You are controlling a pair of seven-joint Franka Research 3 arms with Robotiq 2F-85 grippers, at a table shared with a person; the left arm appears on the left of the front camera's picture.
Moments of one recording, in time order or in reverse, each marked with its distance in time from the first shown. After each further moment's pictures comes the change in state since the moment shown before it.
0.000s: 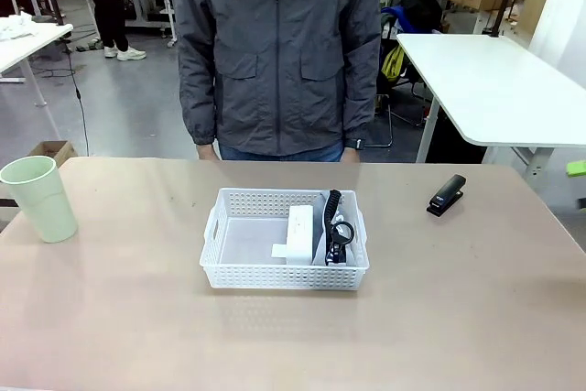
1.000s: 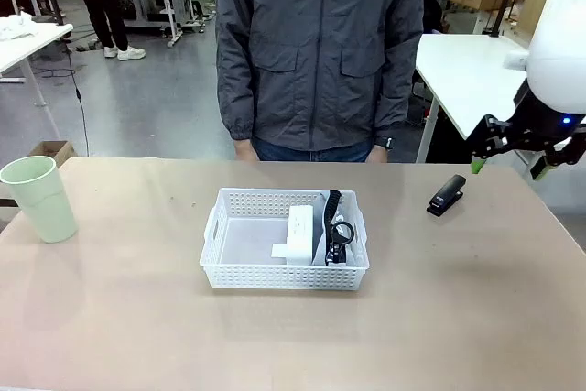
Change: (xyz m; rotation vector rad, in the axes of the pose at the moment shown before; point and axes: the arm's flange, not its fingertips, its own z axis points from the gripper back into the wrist) left arm 0.000 0.000 0.000 0.001 0.001 0.000; right arm 0.006 0.175 -0.135 -0.819 0.102 0.089
